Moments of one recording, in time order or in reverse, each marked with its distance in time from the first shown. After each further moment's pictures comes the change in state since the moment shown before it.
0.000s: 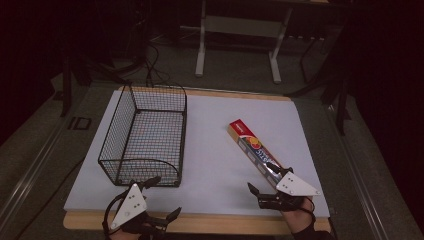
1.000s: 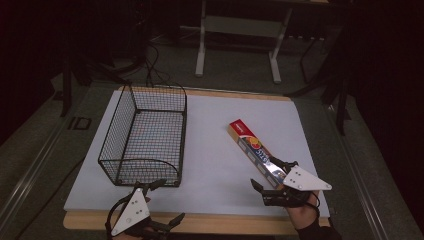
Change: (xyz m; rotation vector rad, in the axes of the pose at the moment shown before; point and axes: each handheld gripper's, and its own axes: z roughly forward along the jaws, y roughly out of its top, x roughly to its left) left arm -0.009 -0.001 0.004 -0.043 -0.061 0.064; right arm -0.007 0.032 -0.014 -0.025 0.035 0.004
